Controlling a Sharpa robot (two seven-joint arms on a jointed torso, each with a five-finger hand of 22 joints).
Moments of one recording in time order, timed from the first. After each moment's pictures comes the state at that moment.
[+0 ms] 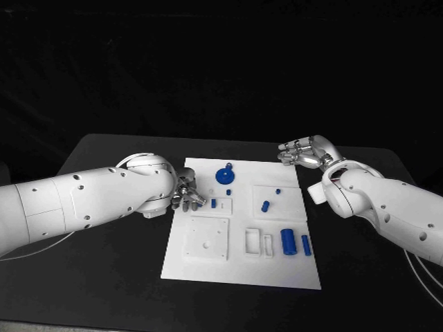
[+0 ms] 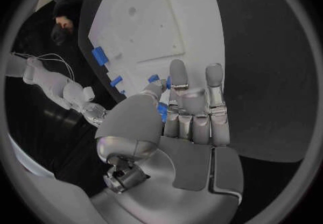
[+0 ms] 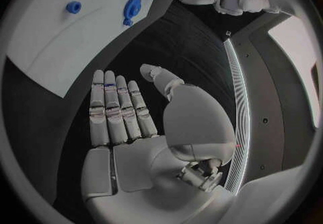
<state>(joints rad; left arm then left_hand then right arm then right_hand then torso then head) 1.40 -0.61 -0.24 1.34 -1.11 0.08 -0.50 1.13 0.06 0.15 0.01 0.49 1.30 -0.01 0.11 0.54 1.47 -0.06 0.57 0.28 1.42 -0.12 1.25 0.55 0.07 1.26 -0.09 0.48 1.31 1.00 -0.72 0.30 1.24 -0.85 -0.42 0.06 1.20 -0.12 0.45 -0.20 0.48 0.98 0.16 0.06 0.06 1.08 0.14 0.06 0.06 1.13 0.13 0.06 0.06 0.13 1.06 0.14 0.07 0.07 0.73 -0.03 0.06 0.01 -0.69</state>
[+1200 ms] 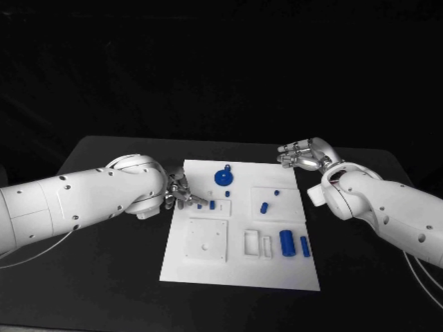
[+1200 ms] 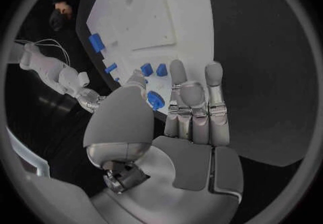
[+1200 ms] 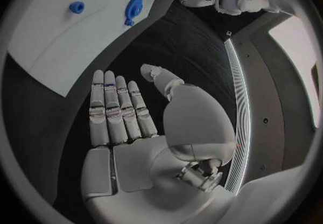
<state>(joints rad) 1.40 -0.65 -0.23 1.34 -1.04 0.00 -0.52 1.09 -0.20 -0.04 0.29 0.05 1.19 0.02 0.09 0.50 1.47 -0.06 0.47 0.27 1.39 -0.13 1.18 0.50 0.02 1.27 -0.15 0.41 1.31 0.99 -0.73 0.30 1.24 -0.85 -0.42 0.06 1.20 -0.12 0.45 -0.19 0.48 0.97 0.17 0.06 0.06 1.07 0.15 0.06 0.06 1.13 0.14 0.06 0.06 0.13 1.06 0.14 0.07 0.07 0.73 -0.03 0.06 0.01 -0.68</state>
